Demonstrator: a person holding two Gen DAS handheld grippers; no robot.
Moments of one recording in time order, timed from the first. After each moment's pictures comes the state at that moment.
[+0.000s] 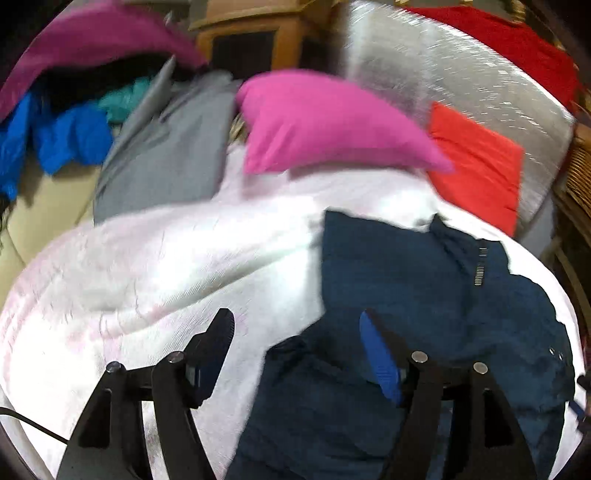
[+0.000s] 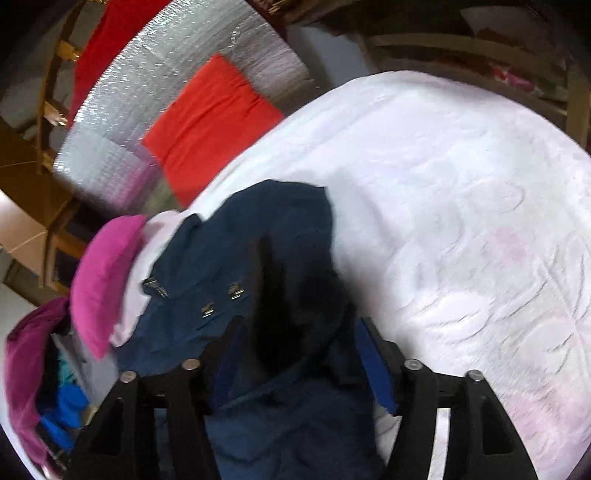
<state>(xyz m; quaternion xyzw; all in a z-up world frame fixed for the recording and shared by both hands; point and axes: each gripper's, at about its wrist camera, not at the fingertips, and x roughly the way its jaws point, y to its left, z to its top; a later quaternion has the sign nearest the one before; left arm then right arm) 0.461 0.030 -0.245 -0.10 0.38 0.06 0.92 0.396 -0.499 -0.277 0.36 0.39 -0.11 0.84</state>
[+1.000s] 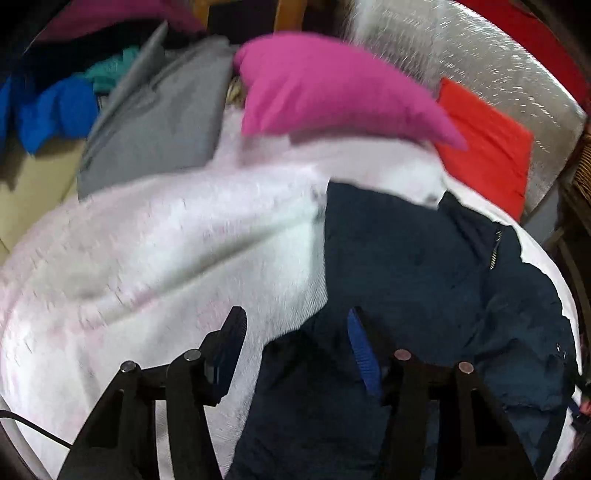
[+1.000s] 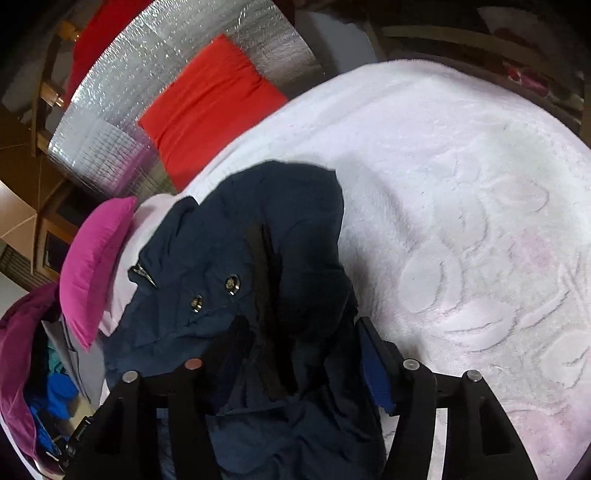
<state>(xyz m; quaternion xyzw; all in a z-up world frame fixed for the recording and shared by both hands) 0.475 0.026 -0.245 -0.09 0.41 0.04 0.90 0.416 -0.491 -0.285 0.34 0.41 -0.09 0.84</state>
